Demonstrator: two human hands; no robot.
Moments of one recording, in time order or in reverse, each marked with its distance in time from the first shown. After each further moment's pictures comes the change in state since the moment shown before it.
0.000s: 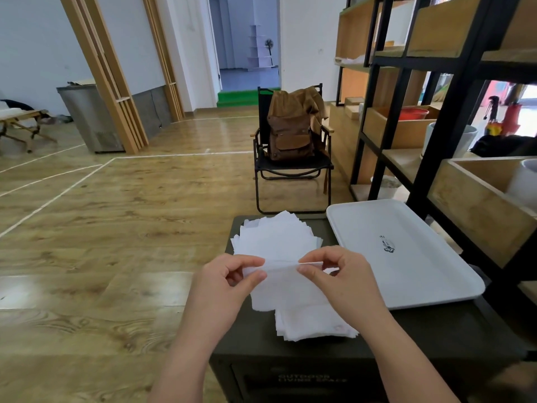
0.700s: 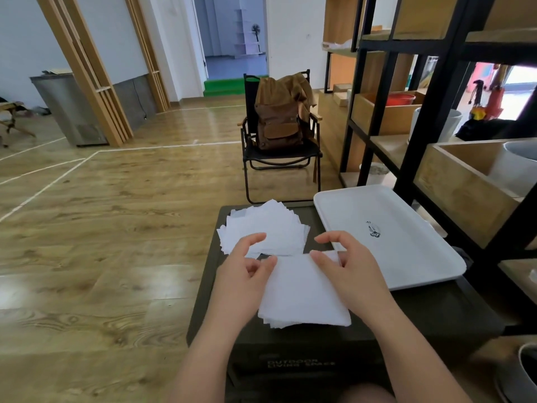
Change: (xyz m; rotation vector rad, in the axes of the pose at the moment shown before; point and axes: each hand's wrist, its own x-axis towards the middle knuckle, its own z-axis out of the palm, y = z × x) left_hand -0.001 0.003 0.050 -0.063 -0.147 -0.131; right_hand -0.005 0.022 -0.025 -0.048 0.020 0.156
